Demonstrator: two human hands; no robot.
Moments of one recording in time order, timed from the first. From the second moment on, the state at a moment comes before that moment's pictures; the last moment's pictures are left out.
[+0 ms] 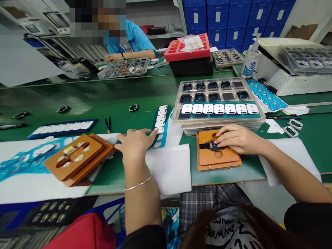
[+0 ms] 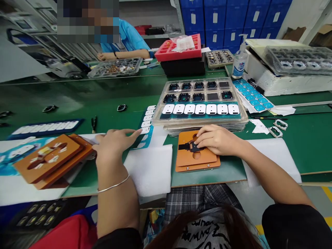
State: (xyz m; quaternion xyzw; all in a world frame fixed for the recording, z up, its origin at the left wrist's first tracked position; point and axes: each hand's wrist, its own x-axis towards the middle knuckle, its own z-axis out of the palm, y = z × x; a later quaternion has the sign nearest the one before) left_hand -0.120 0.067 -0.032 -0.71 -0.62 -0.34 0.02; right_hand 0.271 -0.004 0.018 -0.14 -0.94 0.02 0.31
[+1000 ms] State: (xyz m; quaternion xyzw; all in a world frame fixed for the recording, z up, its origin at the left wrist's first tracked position) left_hand 0.018 0.006 -0.010 -0.93 -0.10 -0.33 -0.09; right_hand 0.371 0.095 0.110 -0.50 -0.83 0.20 0.09
